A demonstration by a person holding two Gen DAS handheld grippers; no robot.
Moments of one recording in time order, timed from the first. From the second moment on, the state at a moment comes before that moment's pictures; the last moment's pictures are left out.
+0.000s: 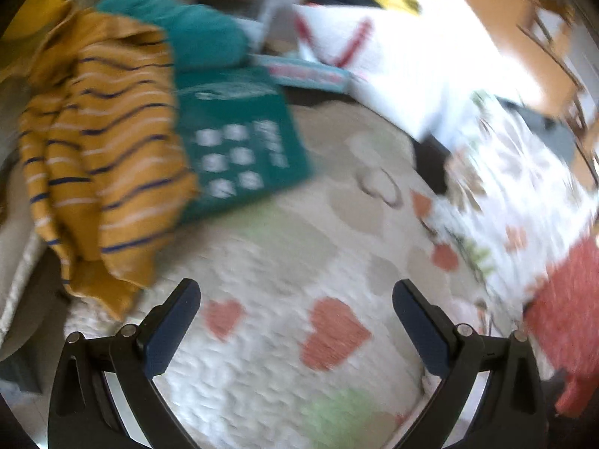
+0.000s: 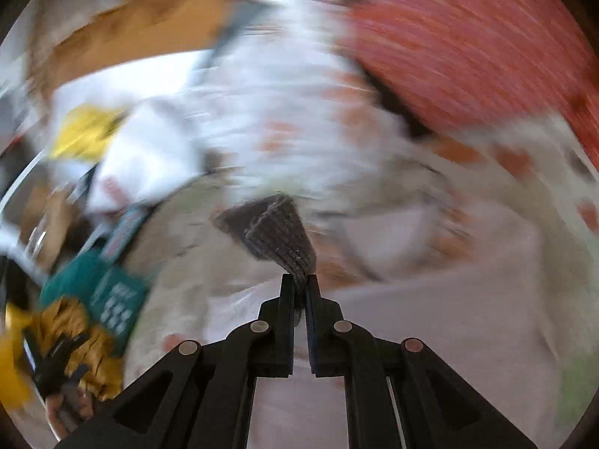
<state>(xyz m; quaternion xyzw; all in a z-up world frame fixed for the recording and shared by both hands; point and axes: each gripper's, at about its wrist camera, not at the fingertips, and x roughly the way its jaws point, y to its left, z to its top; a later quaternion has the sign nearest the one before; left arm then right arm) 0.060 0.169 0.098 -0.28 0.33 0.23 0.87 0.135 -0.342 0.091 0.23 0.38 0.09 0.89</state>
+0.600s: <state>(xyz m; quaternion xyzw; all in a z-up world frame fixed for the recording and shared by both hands) 0.158 0.016 0.057 -0.19 0.45 0.07 0.87 0.129 -0.411 0.050 0.09 0.41 0.05 0.91</state>
